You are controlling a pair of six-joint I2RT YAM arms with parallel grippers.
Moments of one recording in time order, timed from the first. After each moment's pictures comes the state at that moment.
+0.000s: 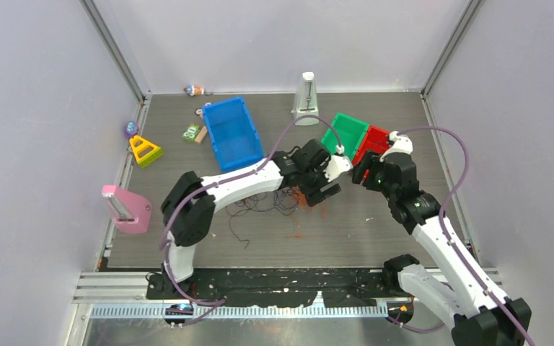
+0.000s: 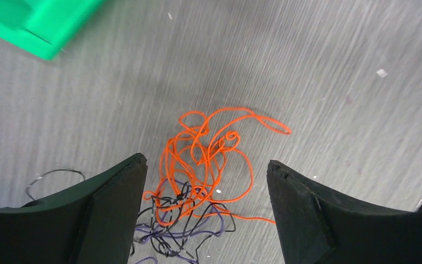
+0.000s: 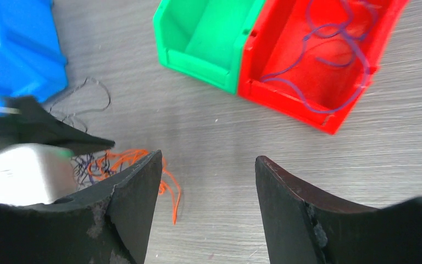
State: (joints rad) left arm -0.96 1.88 1.52 -0.48 0.09 0.24; right arm 0.31 0.87 0.71 -0.36 0.13 0.43
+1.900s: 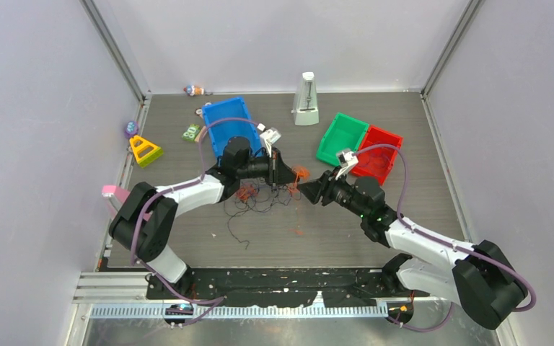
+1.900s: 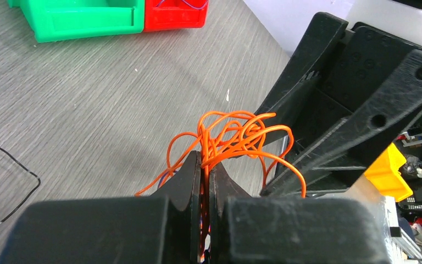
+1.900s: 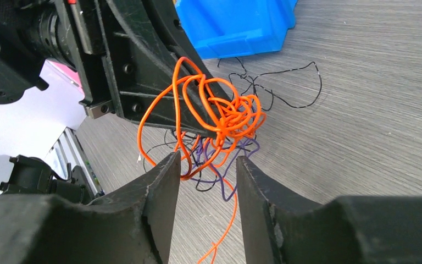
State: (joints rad) left arm -0.58 1.61 0.85 0.46 0.73 -0.48; right arm 0.61 1.05 0.36 0.58 -0.23 0.55
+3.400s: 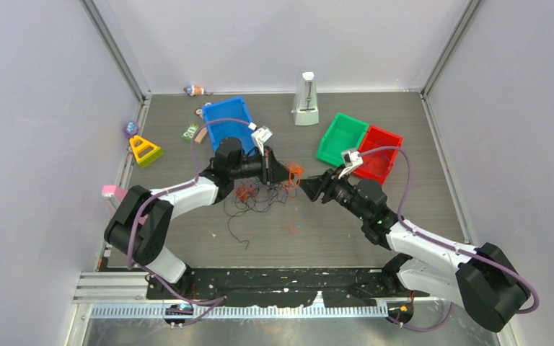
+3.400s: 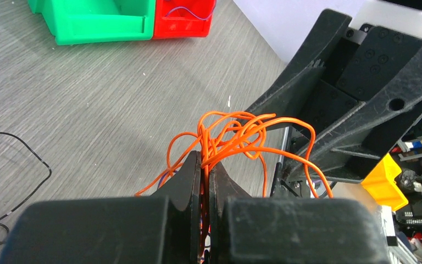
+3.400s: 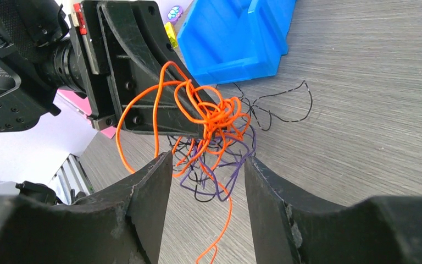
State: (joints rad) left arm -0.53 1.57 0.80 0.54 0.75 -0.52; right arm 0.64 1.03 0.34 0.64 -0.12 0.59
